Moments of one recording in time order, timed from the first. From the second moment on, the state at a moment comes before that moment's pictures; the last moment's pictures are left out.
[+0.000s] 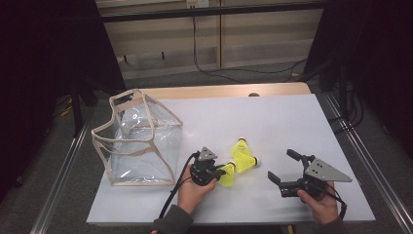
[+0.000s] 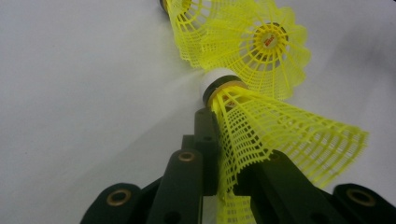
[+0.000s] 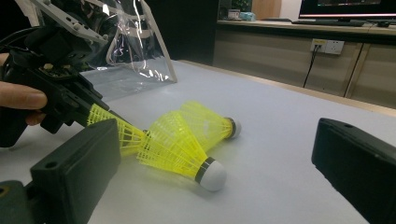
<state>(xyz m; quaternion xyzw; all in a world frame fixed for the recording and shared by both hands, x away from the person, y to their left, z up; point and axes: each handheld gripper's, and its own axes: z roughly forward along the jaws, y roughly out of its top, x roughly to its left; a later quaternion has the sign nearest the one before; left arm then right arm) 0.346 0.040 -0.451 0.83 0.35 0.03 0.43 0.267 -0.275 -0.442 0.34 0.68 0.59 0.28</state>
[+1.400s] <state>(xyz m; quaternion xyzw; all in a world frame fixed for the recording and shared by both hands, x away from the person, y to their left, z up) 0.342 0.055 -0.394 0.83 0.34 -0.01 0.45 0.264 -0.276 -0.441 0.34 0.67 0.59 0.28</state>
